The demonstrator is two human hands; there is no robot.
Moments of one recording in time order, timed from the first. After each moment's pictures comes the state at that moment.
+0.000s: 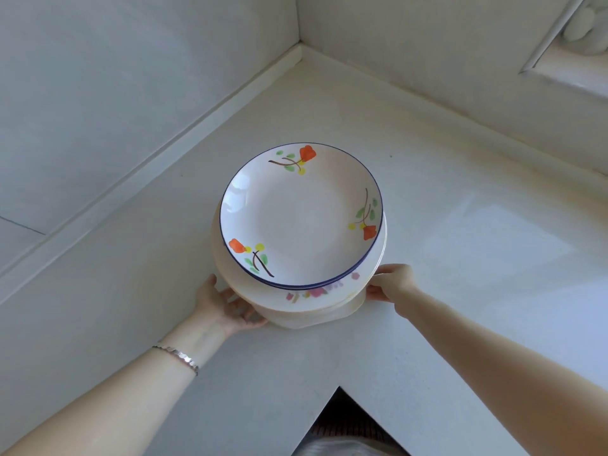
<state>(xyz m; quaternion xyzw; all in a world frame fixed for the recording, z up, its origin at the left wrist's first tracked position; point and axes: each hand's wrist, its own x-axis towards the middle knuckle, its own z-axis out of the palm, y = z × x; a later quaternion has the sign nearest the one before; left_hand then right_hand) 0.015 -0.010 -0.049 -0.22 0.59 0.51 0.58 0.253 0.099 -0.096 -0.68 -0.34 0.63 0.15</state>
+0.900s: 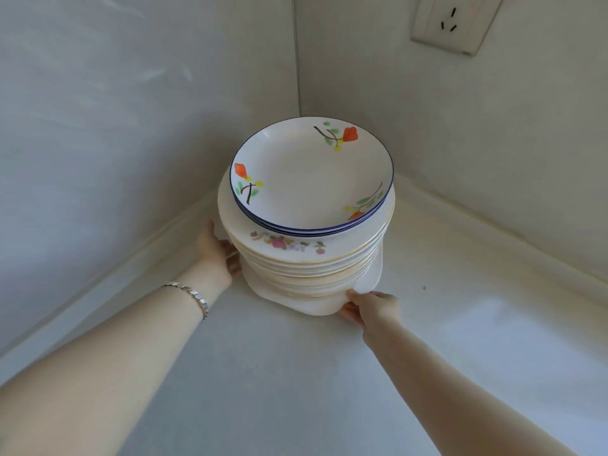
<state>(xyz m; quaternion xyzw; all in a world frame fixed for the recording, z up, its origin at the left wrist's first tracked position) -0.100 0.308 -0.061 -0.03 0.64 0.57 0.51 0.122 0.316 -0.108 -0.66 -0.18 0.67 0.29</state>
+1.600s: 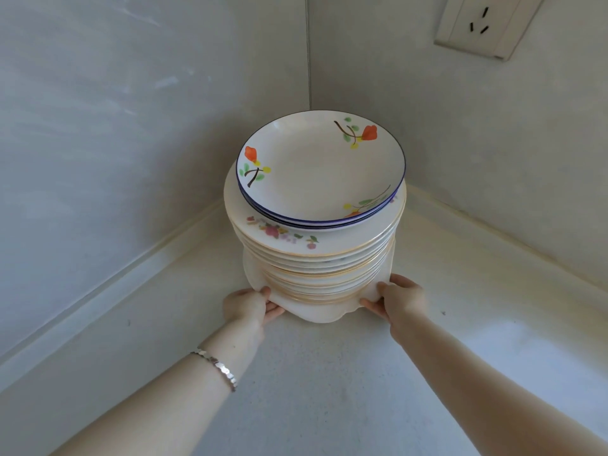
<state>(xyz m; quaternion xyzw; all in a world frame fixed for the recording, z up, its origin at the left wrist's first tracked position) -0.055 0.295 -0.101 -0.06 0.70 0.52 0.49 0.122 0.367 -0.106 -0.67 -0.21 0.64 0.31</state>
